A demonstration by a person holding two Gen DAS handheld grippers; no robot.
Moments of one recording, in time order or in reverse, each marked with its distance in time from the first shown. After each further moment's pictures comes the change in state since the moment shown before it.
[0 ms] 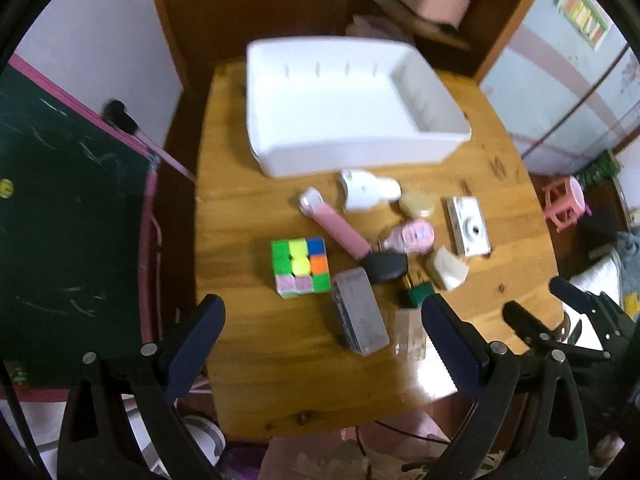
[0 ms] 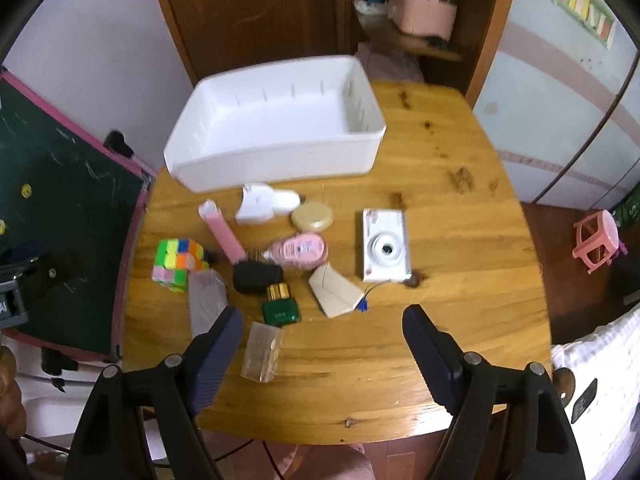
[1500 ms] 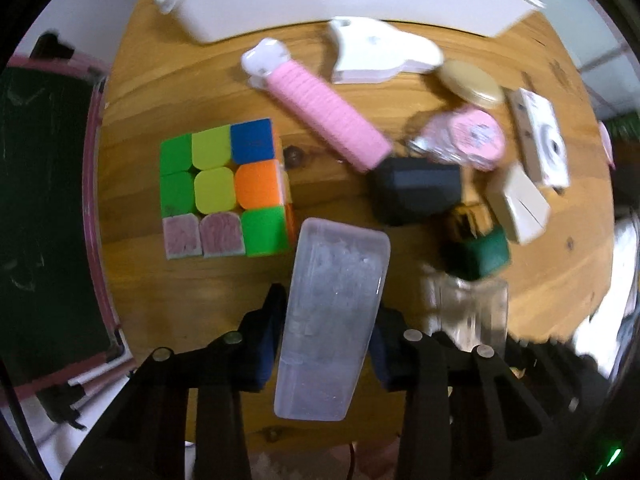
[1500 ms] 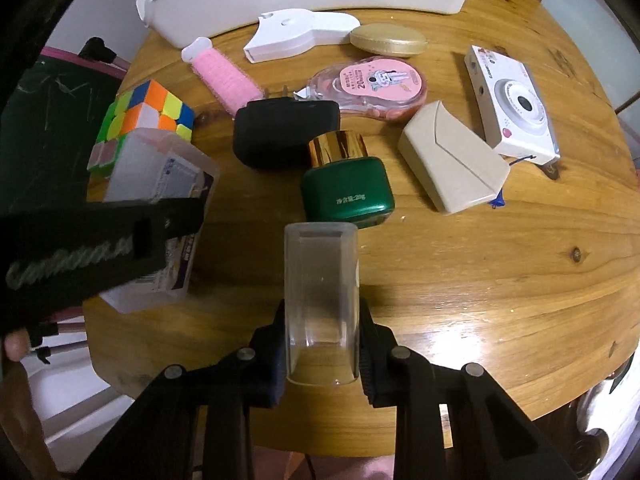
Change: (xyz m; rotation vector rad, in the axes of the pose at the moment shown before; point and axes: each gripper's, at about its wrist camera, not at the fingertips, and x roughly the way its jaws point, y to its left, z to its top) left arm 0.130 -0.032 -0.018 0.035 0.316 0.046; right arm 0.123 0.035 -0.048 -0.016 0.293 0.066
